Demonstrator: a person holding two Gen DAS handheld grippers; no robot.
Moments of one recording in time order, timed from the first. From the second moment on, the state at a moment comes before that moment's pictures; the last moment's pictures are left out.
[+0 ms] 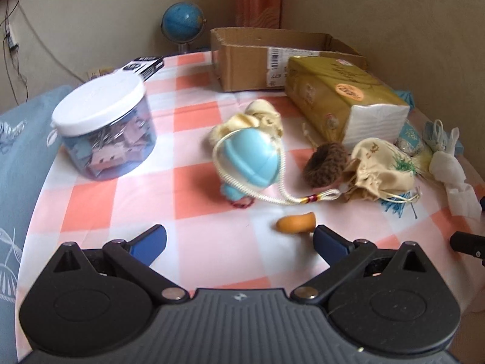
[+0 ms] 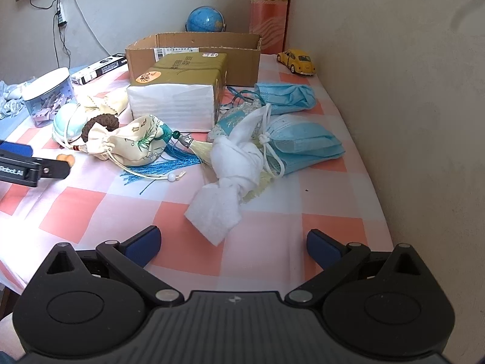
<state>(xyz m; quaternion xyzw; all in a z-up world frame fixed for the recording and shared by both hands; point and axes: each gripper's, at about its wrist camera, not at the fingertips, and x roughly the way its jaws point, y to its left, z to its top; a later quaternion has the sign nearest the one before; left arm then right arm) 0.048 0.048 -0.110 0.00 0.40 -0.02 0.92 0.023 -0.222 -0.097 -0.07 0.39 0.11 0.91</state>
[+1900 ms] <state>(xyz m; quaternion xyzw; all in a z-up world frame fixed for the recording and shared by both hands) 0.039 0.013 -0.089 0.06 0.38 -0.14 0.91 0.048 -0.200 -0.079 -0.12 0.35 0.12 0.92</state>
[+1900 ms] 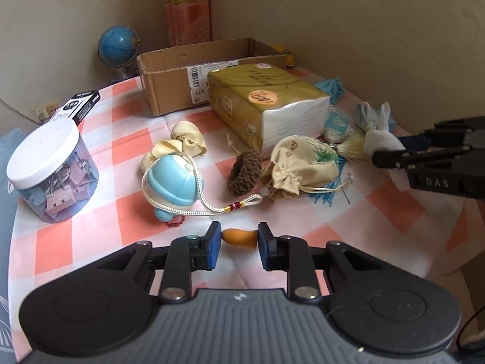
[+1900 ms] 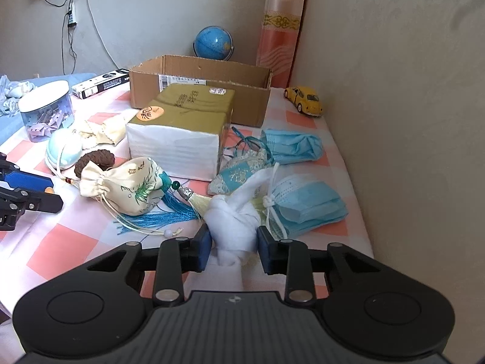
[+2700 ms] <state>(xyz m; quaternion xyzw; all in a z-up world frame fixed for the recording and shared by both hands) 0.041 0.039 -0.034 0.09 0.34 -0.18 0.92 0.121 -0.156 0.011 -0.17 0.29 0.16 0.93</state>
